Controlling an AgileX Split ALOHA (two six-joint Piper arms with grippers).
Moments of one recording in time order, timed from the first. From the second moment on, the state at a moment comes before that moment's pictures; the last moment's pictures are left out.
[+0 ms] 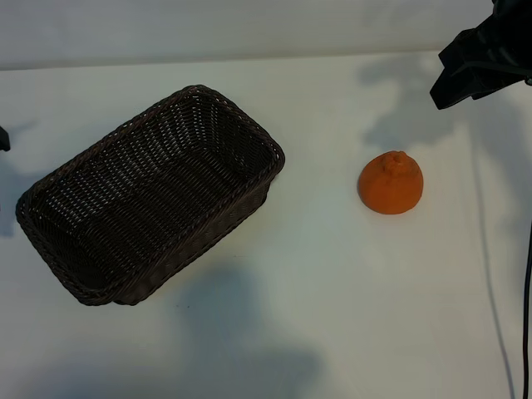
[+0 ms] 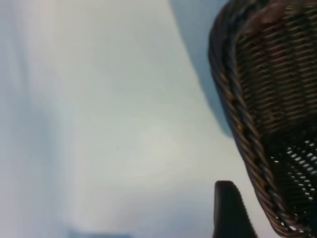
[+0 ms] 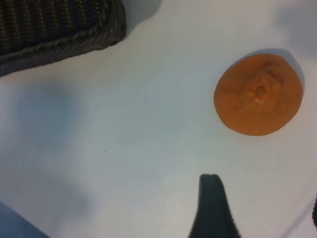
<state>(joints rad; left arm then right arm) 0.16 1.38 -1.09 -0.12 1.17 -0.21 0.04 1.59 -1.47 0.38 1.22 -0.32</state>
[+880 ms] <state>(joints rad) 0.16 1.38 -0.87 -0.13 0.92 -0.29 0.04 1.59 -1.47 0.38 1.22 -0.32</state>
